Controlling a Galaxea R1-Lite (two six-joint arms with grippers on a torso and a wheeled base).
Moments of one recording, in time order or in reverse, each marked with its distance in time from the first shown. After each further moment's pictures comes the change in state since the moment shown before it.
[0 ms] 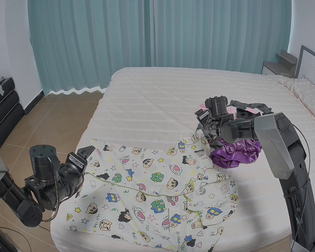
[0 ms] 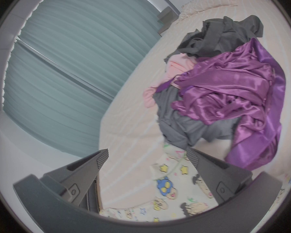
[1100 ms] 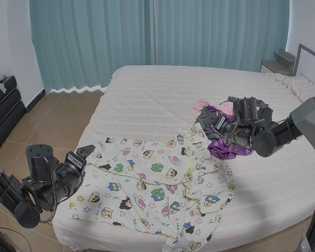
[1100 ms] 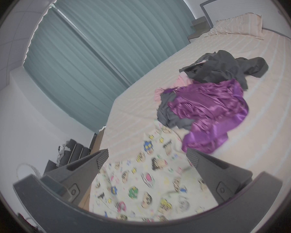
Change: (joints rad) left arm -0.008 -0.036 0.012 0.003 -0.020 0.001; right arm -0.003 -0.463 0.791 -0.365 0.132 -0.343
